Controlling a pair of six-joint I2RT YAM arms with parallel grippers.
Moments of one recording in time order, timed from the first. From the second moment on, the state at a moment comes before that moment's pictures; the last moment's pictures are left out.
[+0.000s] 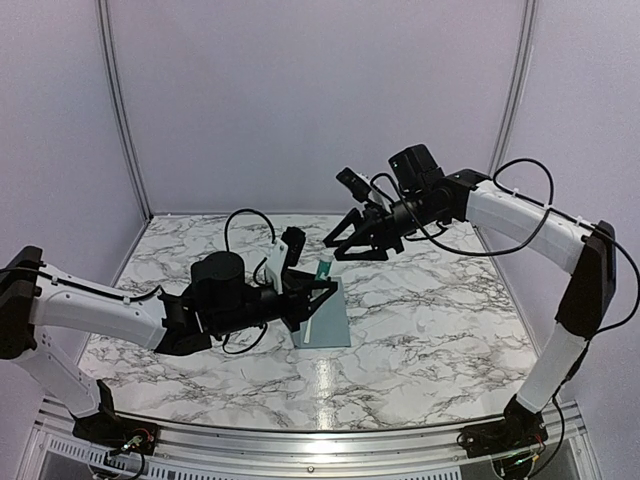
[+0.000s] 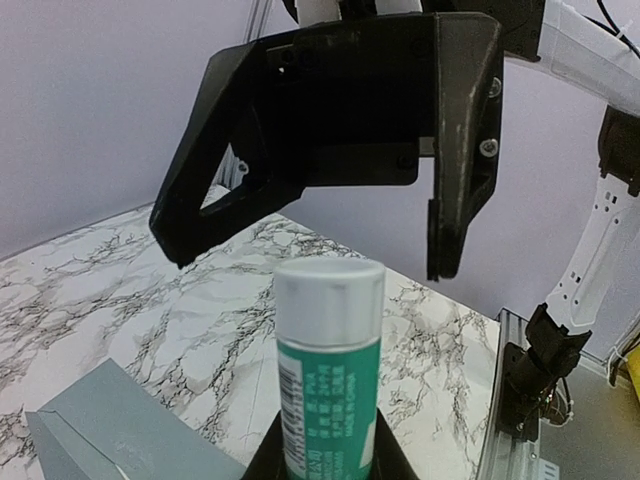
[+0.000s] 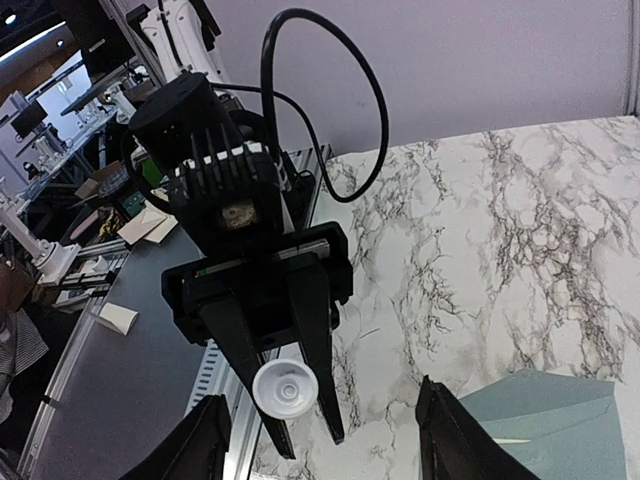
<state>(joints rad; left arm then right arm) -1.11 1.52 0.81 0.62 -0.03 -0.26 0.61 1.70 1.59 -0.70 -1.16 -0.40</state>
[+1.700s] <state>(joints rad) -1.10 1.59 0.82 0.79 0.03 -0.36 0.68 1.74 1.58 -0.70 -1.23 -0.38</state>
